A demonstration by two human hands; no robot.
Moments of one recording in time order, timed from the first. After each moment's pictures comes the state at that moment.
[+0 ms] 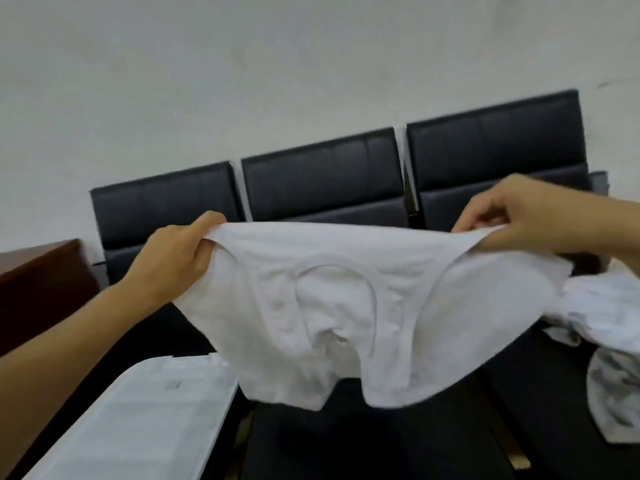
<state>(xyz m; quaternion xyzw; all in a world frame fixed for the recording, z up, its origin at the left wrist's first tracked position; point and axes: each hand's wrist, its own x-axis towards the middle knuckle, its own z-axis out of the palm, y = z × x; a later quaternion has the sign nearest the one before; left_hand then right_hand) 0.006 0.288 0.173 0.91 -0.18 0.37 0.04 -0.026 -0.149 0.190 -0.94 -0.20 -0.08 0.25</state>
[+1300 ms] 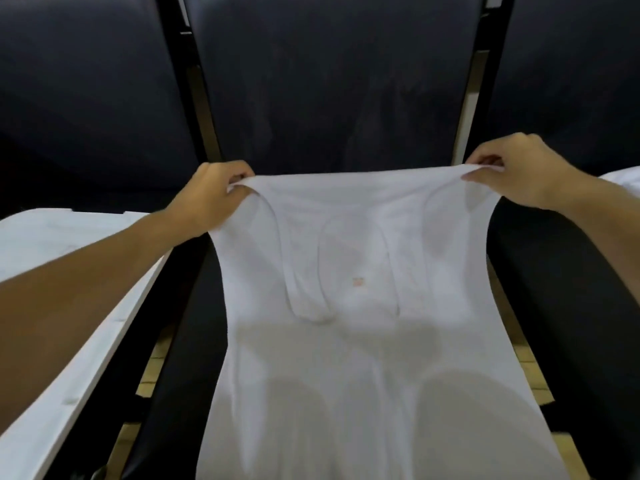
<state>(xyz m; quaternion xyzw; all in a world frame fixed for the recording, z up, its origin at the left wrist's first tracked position) 0.184 0.281 -0.101 0.96 -0.10 0.08 0.25 0.220 -0.143 -0.080 -0.98 -0.11 -0.02 0.19</state>
